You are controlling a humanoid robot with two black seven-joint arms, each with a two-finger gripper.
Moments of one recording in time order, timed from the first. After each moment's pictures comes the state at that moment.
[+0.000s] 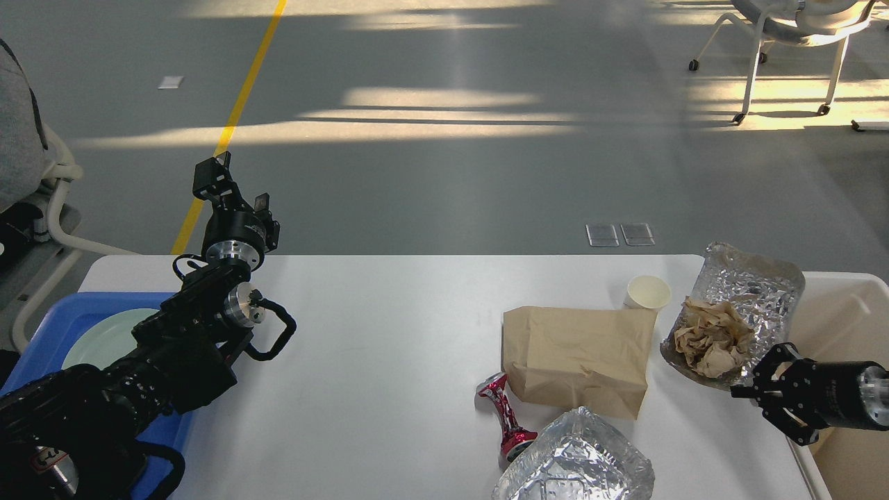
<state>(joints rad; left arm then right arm) -0.88 0.05 -0.56 -0.29 -0.12 0.04 -0.56 0.99 -0.88 -0.61 0.93 0.38 0.60 -0.08</state>
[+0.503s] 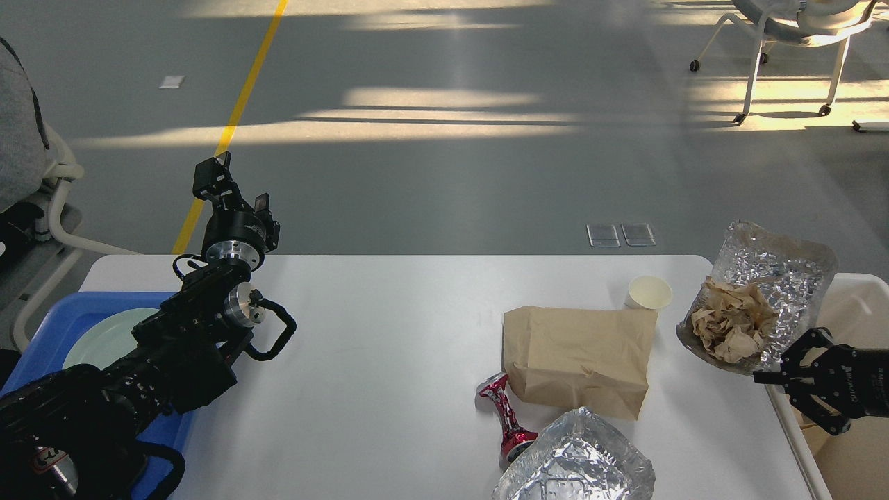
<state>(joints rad) -0.88 0.05 -0.56 -0.29 -0.12 0.04 -0.56 1.04 -0.98 -0.60 0.93 0.37 0.77 -0.08</state>
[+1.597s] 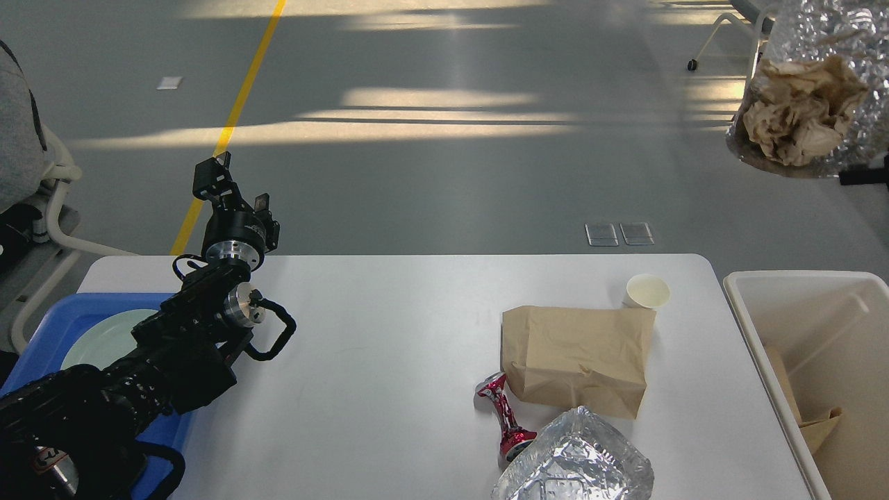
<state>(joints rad) -0.88 0.05 -0.56 -0.29 -0.12 0.04 -0.56 1.84 -1.15 -0.59 0.97 0.29 0.96 -0.48</state>
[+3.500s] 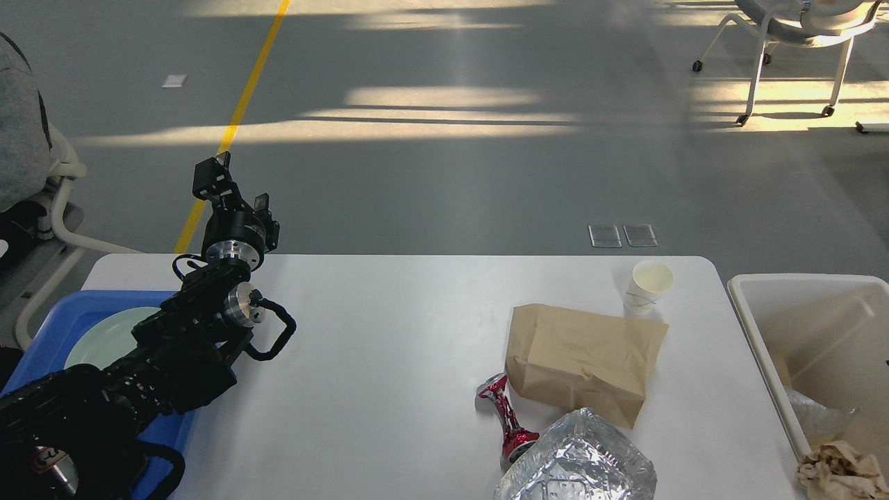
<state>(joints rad) -0.88 0.05 -0.56 -0.29 -0.12 0.04 -0.56 0.98 -0.95 -0.63 0.43 0.31 0.88 -0.22</state>
